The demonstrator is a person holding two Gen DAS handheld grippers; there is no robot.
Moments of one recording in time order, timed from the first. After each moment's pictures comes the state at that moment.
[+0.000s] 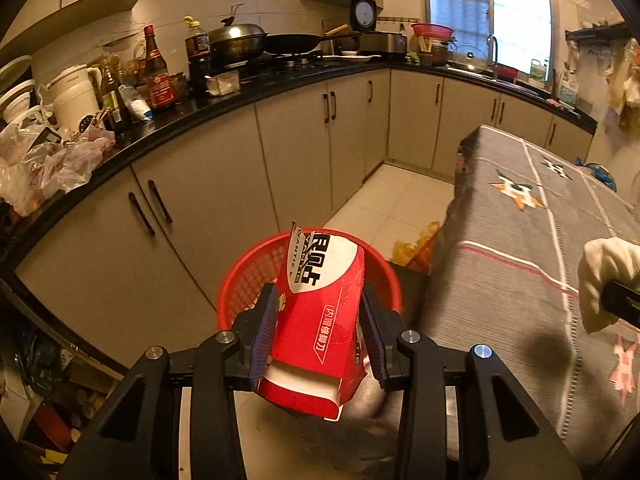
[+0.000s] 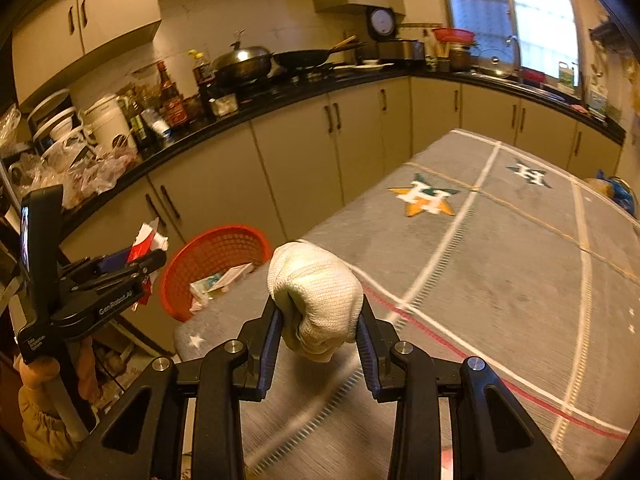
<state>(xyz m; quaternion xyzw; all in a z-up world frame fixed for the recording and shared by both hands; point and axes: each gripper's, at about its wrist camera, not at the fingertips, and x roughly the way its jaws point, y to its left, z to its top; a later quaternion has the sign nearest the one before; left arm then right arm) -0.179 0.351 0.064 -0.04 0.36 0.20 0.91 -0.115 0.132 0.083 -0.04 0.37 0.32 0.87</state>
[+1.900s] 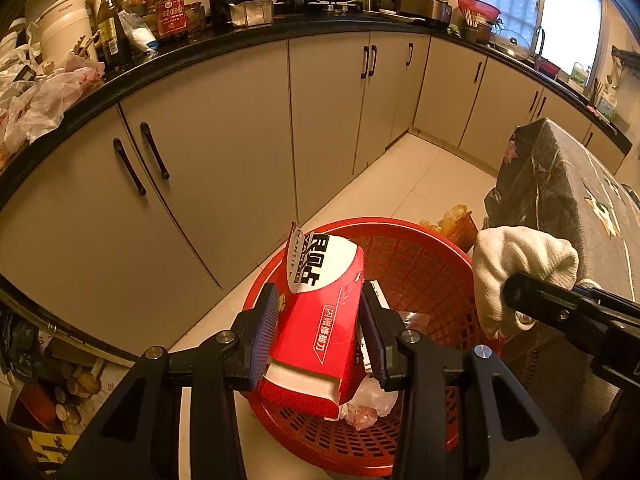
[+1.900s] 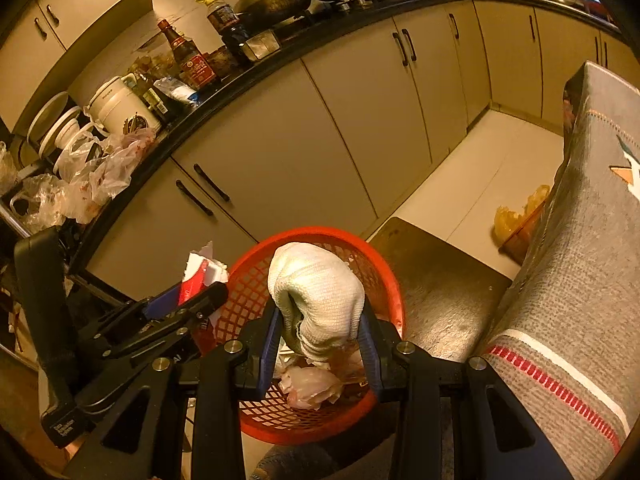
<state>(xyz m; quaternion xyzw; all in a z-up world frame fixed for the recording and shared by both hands) -0.111 0.456 -0.005 -0.11 0.42 0.21 0.87 -0.005 0.316 -0.002 0.03 0.47 0.41 0.78</state>
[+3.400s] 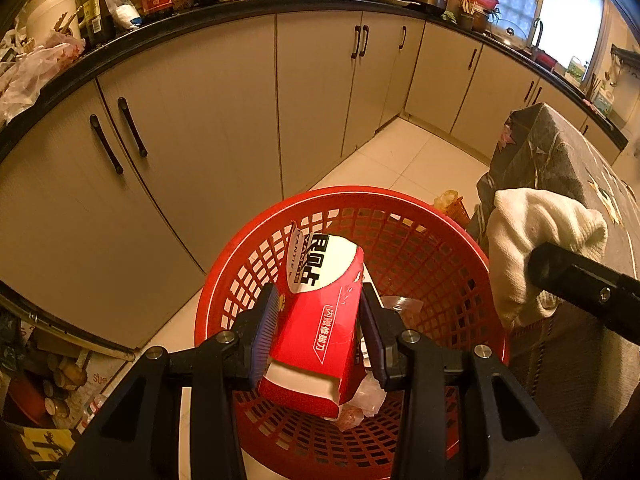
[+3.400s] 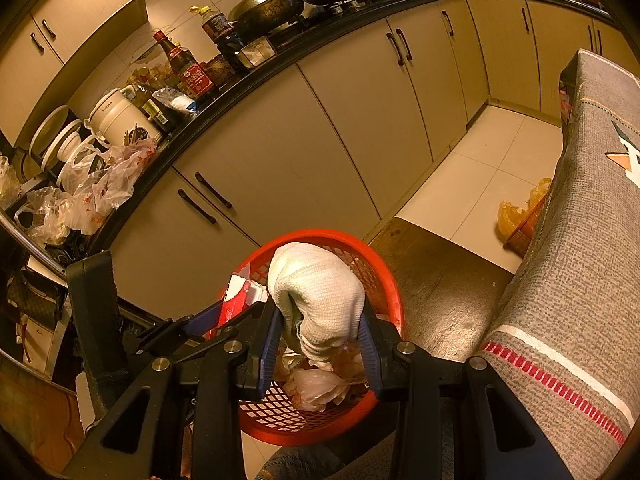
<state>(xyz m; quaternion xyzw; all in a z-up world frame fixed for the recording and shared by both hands) -0.093 0.465 -0.034 -0.13 0.45 0.19 0.87 -0.005 0.311 -0.003 0.06 0.47 0.41 0.78</state>
